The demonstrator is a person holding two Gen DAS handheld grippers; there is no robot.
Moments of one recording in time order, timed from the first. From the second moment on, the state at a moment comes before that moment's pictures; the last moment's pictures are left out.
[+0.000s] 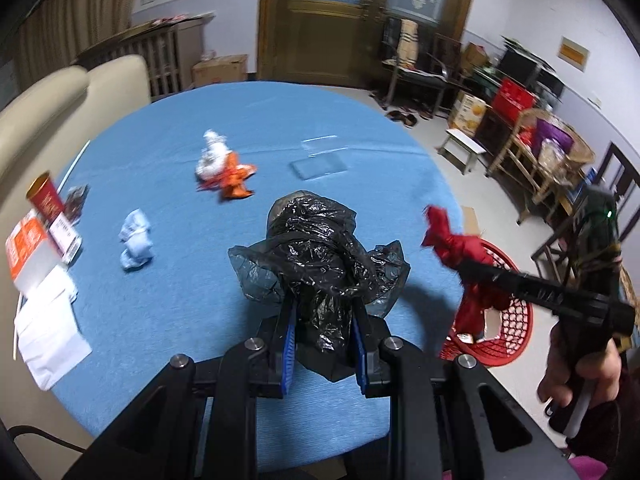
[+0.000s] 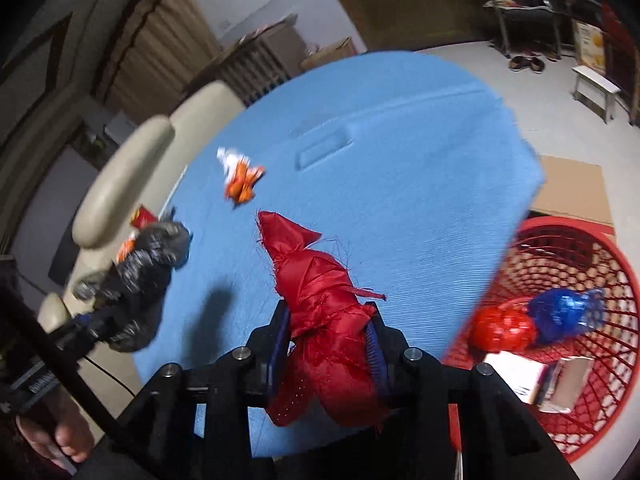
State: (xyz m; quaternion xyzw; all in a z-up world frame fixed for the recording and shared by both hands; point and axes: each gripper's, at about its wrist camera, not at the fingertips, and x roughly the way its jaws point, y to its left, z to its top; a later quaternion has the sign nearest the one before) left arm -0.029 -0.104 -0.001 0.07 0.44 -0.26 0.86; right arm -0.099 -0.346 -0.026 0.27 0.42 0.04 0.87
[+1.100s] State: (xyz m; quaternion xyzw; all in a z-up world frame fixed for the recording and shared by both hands) left arm -0.086 -0.286 0.013 0.21 0.42 -0.44 0.76; right arm -0.225 -0.520 -0.014 0.39 0.34 -0.13 0.85
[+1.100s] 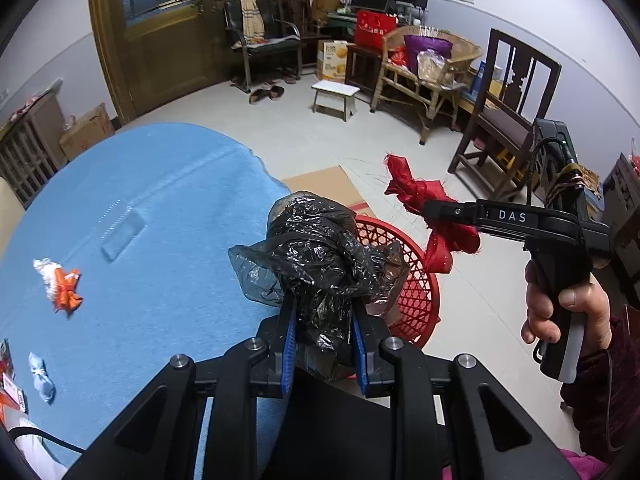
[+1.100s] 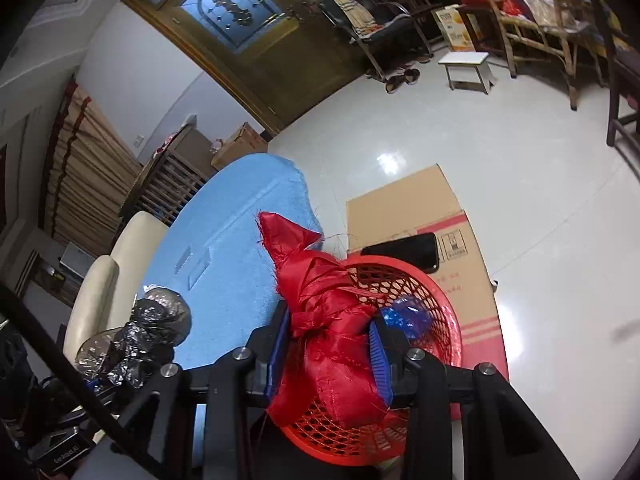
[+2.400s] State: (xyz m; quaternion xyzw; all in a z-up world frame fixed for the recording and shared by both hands) left arm -0.089 -0.330 -0.026 0.25 0.45 -0.45 0.73; right arm -0.241 -0.537 -0.049 0.45 0.35 -0.14 0.81
